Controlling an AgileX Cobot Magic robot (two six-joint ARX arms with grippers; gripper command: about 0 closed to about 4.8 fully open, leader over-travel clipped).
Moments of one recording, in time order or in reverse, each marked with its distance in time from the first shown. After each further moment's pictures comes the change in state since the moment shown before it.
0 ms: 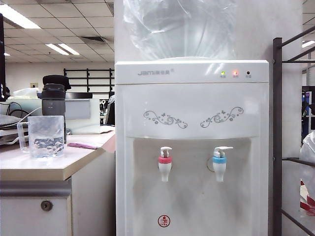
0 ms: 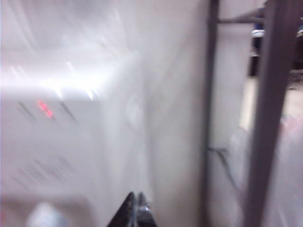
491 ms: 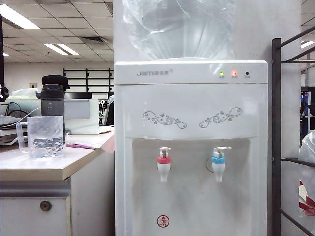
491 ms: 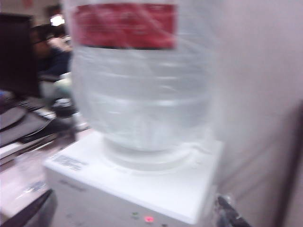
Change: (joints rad) left arm 0.000 0.266 0.377 0.043 0.128 0.014; right arm 0.061 0.407 0.624 -0.209 -0.270 -0.069
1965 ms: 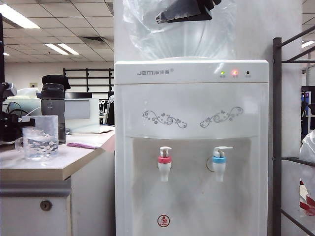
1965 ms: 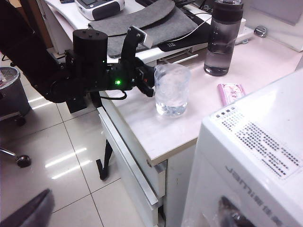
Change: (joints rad) left arm 0.160 1.783 0.395 1.031 0.044 0.275; right arm 0.550 0.851 0.271 0.141 0.003 -0.087
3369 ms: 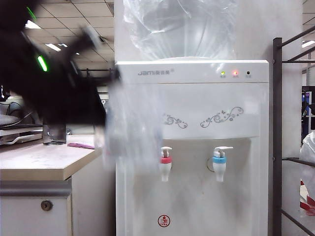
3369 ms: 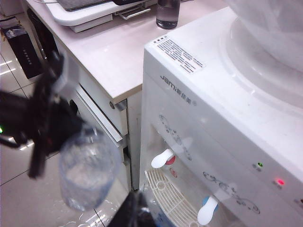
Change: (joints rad) left arm -0.876 -0.697 -0.420 -0.549 -0.380 -0.250; right arm -0.151 -0.370 -0.001 -0.508 0.051 -0.113
